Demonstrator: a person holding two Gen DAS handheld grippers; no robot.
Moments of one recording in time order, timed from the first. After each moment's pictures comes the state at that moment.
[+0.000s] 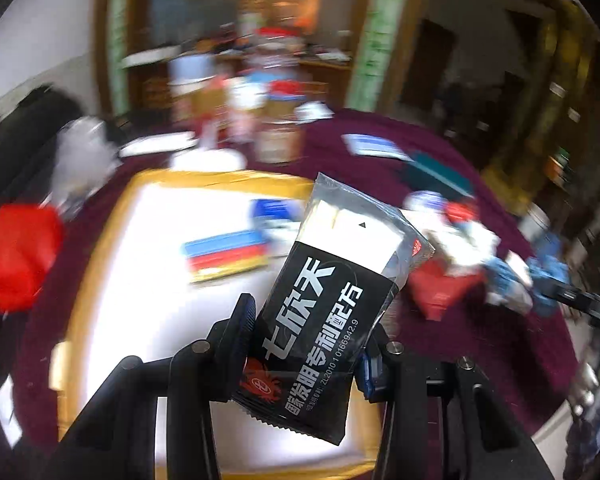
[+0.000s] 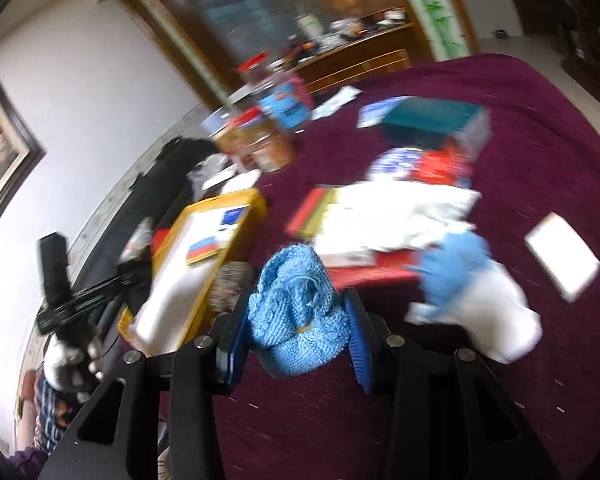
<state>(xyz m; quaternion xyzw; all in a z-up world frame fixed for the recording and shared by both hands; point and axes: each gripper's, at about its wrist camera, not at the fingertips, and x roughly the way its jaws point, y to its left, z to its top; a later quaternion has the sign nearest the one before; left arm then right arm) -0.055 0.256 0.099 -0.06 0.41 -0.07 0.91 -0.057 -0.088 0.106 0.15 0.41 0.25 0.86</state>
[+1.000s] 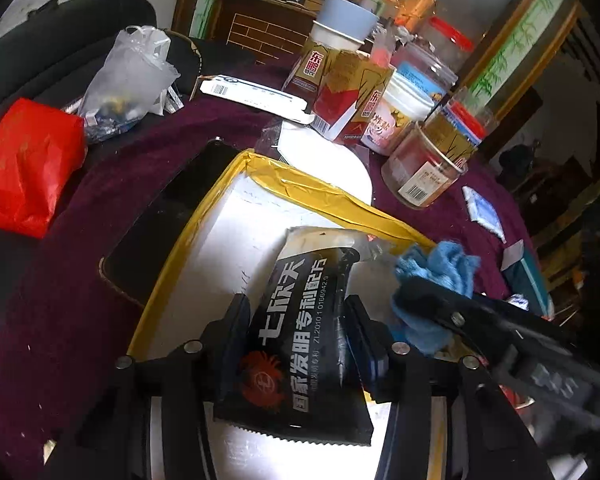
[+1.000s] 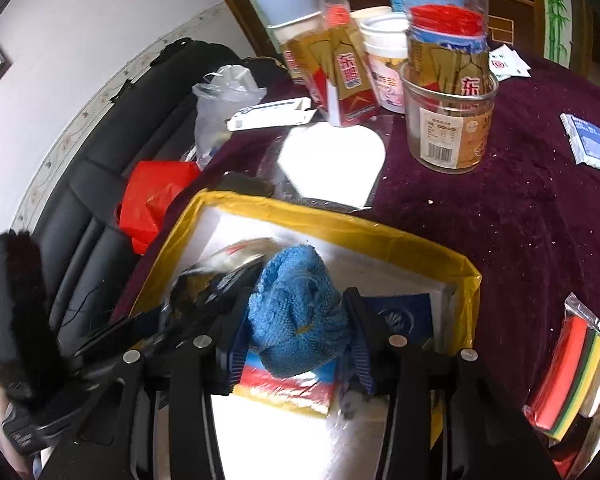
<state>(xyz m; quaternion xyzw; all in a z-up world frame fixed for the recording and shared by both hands) 0.074 0.362 0.035 -0.22 0.45 0.00 0.86 0.143 0.215 0.050 0.03 0.52 0.27 0.81</state>
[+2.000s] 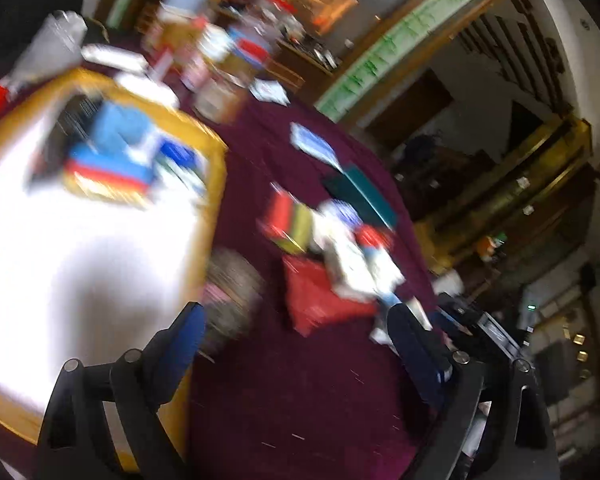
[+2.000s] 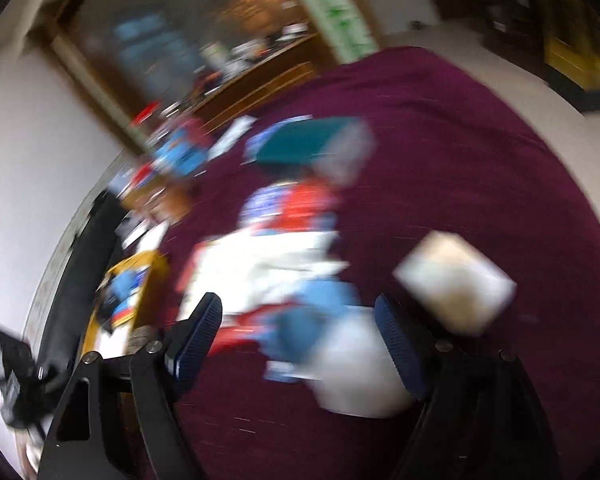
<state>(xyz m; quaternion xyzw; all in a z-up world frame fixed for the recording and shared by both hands) -0.069 0.182 0.074 -0.28 0.42 -0.18 0.85 -0.024 -0.204 0.075 0.23 0.41 0.08 0.88</state>
